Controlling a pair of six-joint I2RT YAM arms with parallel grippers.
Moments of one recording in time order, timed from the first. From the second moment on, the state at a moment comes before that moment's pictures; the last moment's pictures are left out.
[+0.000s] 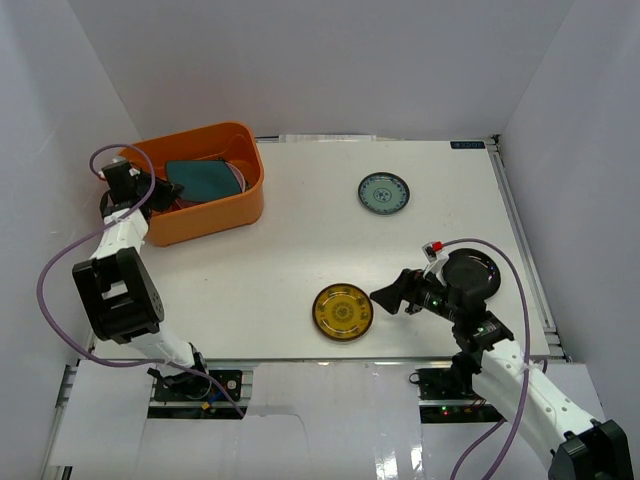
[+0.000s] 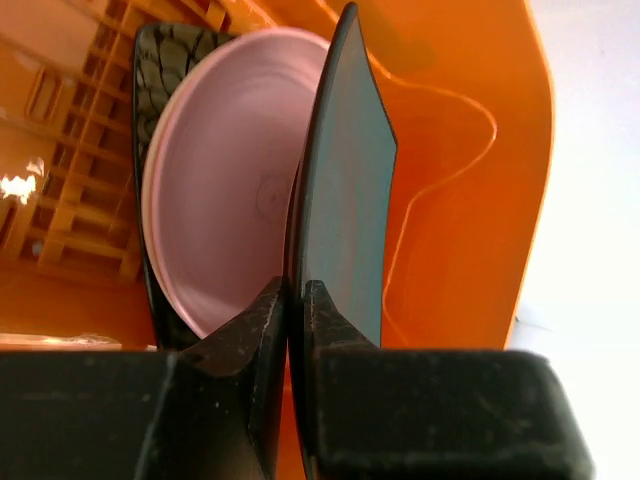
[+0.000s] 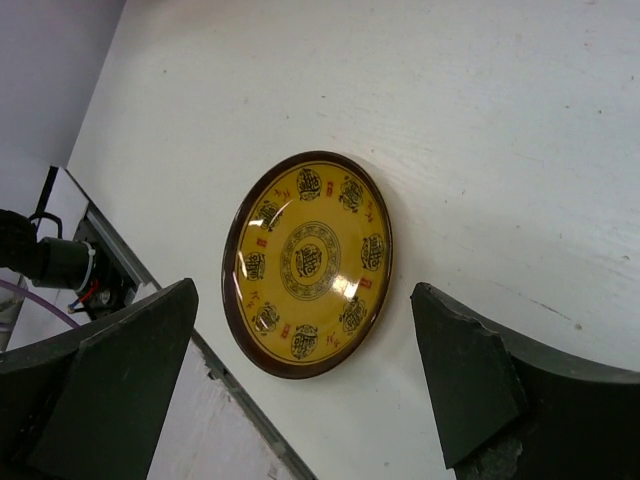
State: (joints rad) left arm 0.35 1.63 1.15 -0.10 0.34 -0.82; right arm 0.43 0.57 0.18 0.05 -0.46 0.57
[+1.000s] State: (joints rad) left arm 0.23 1.45 1.17 0.02 0.07 -0.63; right arm 0.43 0.55 0.27 -0.24 -0.16 0.53
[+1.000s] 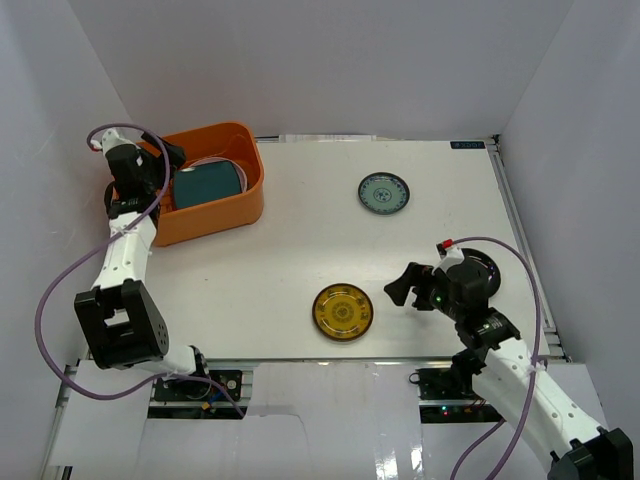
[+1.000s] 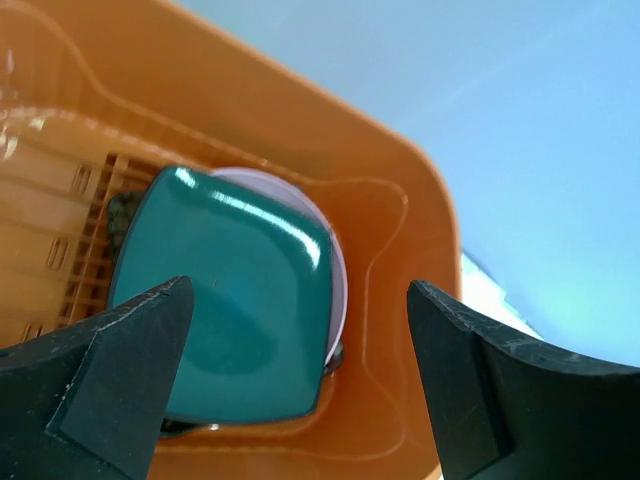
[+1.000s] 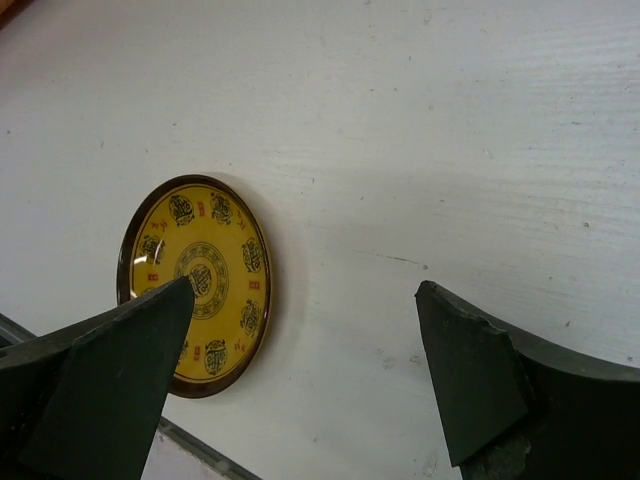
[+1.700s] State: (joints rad) left arm -0.64 1.04 0.55 -0.10 0.19 -0.72; right arm 0.14 0.73 0.53 -0.36 0.37 0.49
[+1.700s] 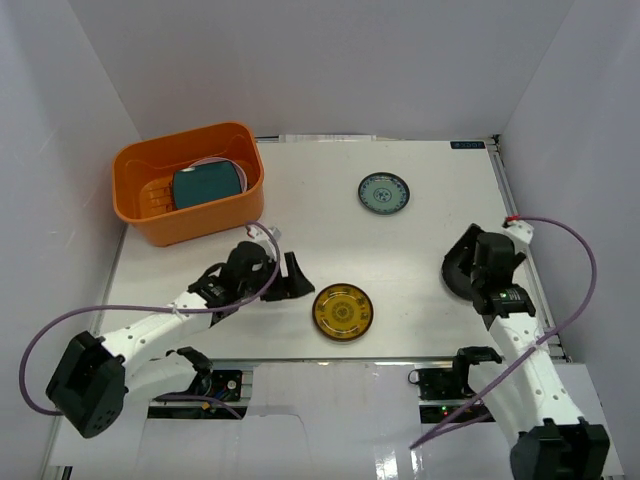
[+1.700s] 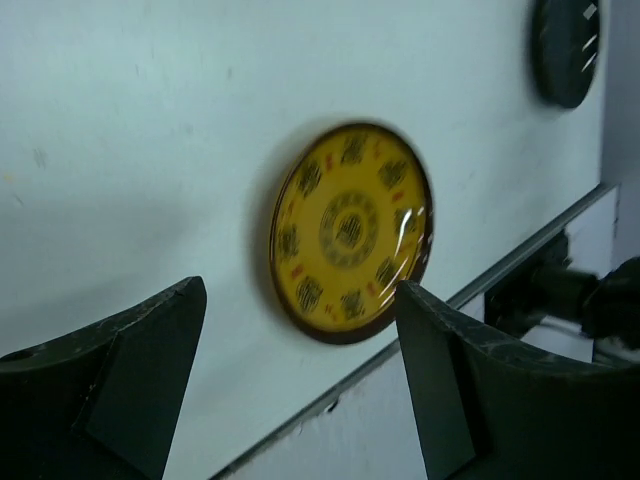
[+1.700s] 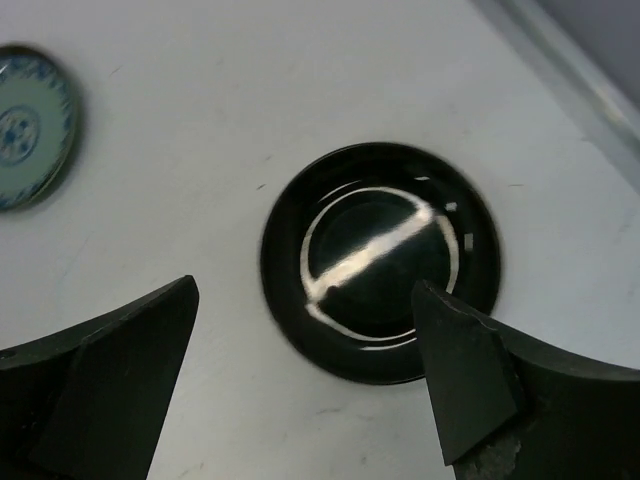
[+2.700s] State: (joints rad) left arm -0.76 1.51 0.48 0.34 0.24 -0.81; right arm -0.67 1.15 0.14 0.35 -0.42 0.71
